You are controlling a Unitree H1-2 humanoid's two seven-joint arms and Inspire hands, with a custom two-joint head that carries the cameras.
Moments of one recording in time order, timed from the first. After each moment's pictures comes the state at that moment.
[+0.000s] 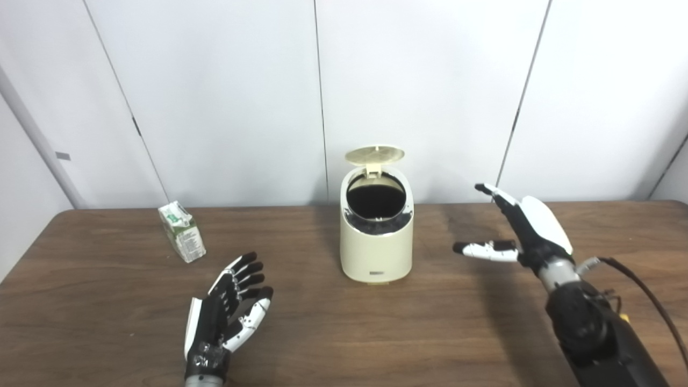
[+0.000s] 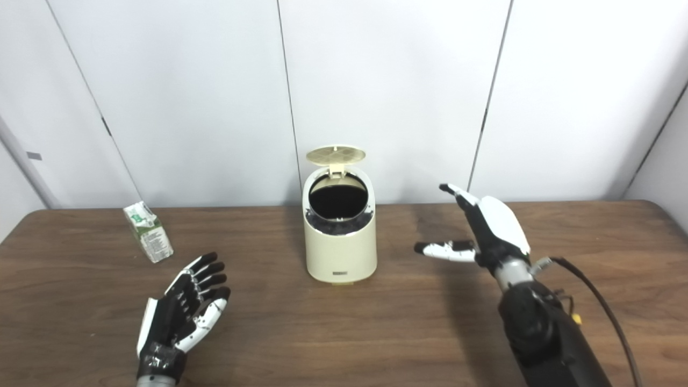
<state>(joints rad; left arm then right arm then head) -0.02 0.01 0.07 0.00 0.09 -0.17 0.05 -0.35 -0.38 0.12 0.08 -0.56 0.16 0.00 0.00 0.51</state>
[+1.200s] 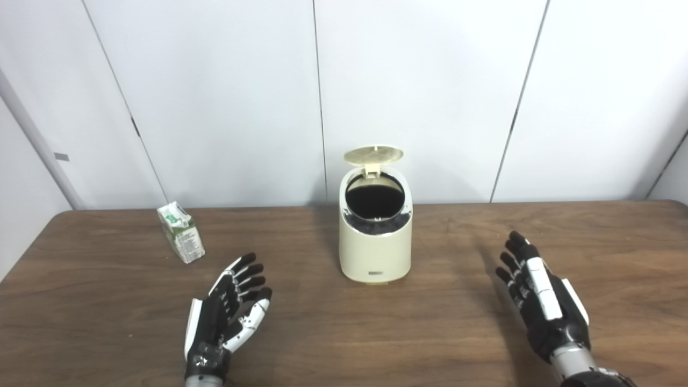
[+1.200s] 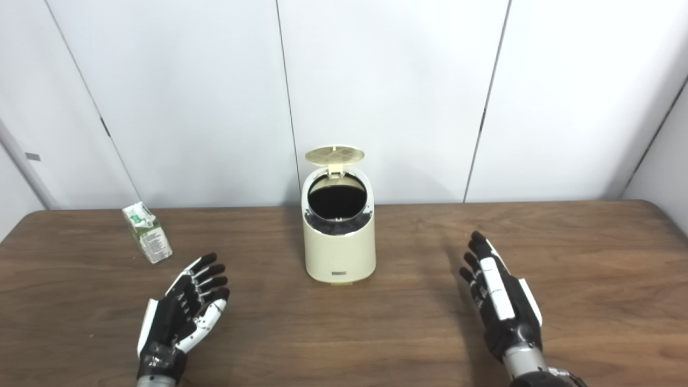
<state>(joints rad) -0.02 0.02 0.07 -0.01 0.08 -0.15 0.05 -0.10 -0.05 -0.22 -0.17 0.25 0.31 0.06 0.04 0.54</state>
